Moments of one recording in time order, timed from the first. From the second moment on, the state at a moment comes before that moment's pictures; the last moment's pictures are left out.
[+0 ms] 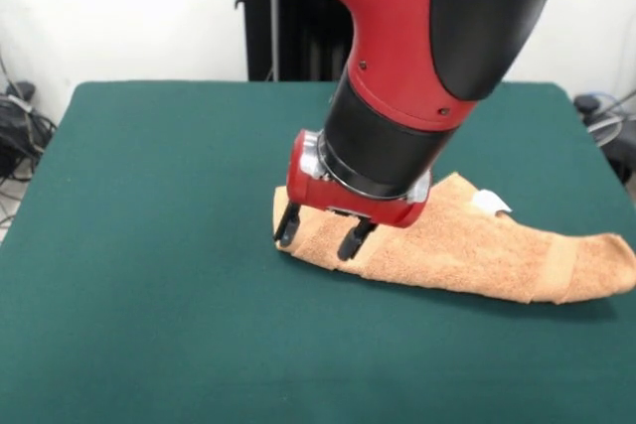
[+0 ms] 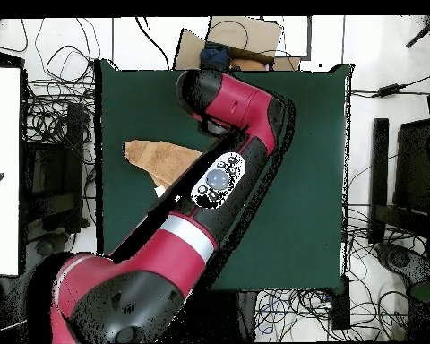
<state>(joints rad) 0.11 -0.03 -0.81 0.92 0.67 0.99 1.30</state>
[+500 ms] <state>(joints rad) 0.15 -0.05 -0.81 0.93 0.66 1.00 1.30</state>
